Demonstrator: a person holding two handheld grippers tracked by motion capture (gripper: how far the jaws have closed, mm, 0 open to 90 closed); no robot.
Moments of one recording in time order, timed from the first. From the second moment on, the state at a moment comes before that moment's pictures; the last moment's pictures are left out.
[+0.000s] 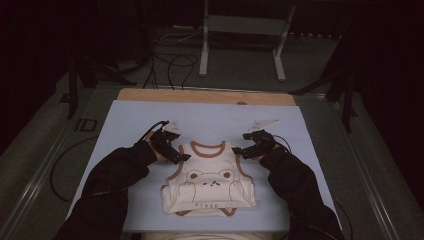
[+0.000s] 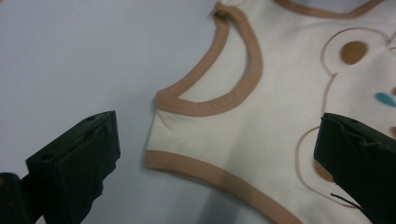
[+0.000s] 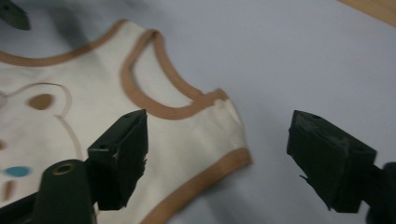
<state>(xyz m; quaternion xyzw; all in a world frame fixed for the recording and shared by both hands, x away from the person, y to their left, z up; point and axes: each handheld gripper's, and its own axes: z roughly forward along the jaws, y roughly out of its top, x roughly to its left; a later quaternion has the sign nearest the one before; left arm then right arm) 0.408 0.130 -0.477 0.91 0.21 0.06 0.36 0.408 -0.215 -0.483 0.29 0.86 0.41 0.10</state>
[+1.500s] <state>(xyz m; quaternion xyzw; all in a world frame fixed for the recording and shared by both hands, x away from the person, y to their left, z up) 0.425 0.119 -0.515 0.91 0.24 0.06 0.33 0.423 -0.191 -0.518 0.27 0.90 0.34 0.10</state>
